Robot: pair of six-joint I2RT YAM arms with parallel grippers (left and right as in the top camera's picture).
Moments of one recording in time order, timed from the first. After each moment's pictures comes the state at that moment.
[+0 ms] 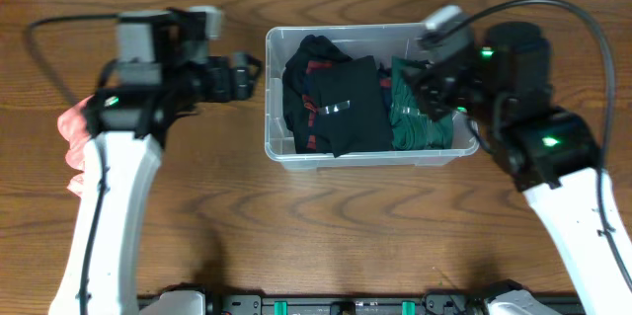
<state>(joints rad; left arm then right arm) -0.01 1.37 1.32 -0.77 0.41 -0.14 0.34 1.28 1.33 -0.64 -0.18 -0.20</state>
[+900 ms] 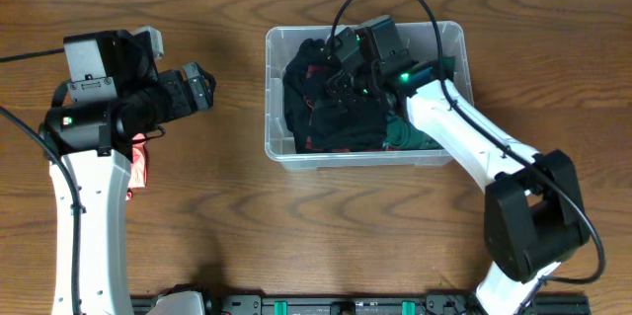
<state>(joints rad) 0.15 1.32 1.32 -0.94 0.32 -0.20 0.48 1.88 1.39 -0.43 -0.19 -0.16</state>
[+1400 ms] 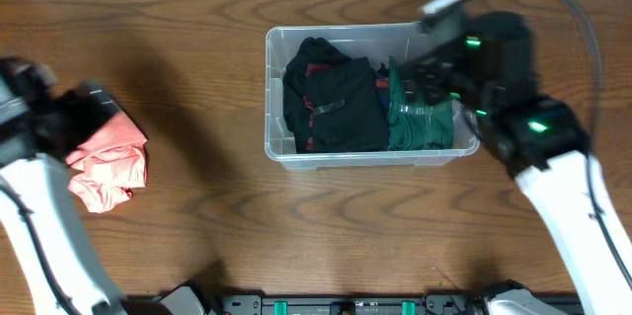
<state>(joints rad) 0.61 1.38 1.32 -0.95 0.16 -0.27 0.30 1.30 1.33 -0.63 -0.04 -0.12</state>
